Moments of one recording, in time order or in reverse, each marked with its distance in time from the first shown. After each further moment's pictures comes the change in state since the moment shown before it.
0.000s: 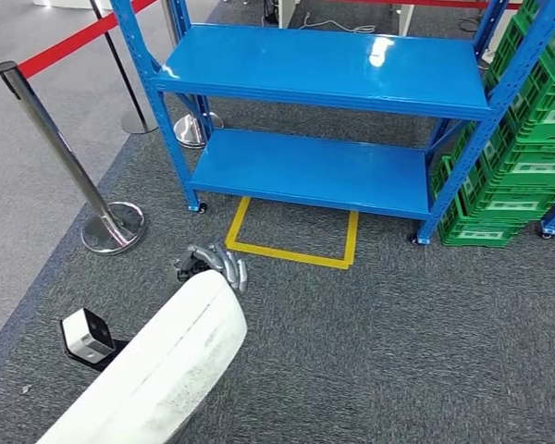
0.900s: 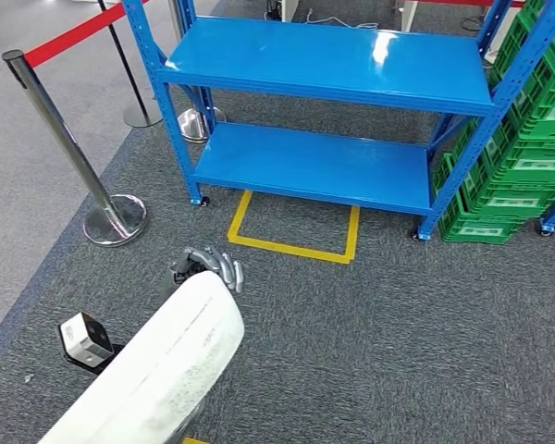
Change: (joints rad) left arm 0.019 0.002 0.005 -0.014 -0.004 0.032 -0.012; right arm 0.001 0.002 -0.021 0.000 -0.046 -0.005 -0.046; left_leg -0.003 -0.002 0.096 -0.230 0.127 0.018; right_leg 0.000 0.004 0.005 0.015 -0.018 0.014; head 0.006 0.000
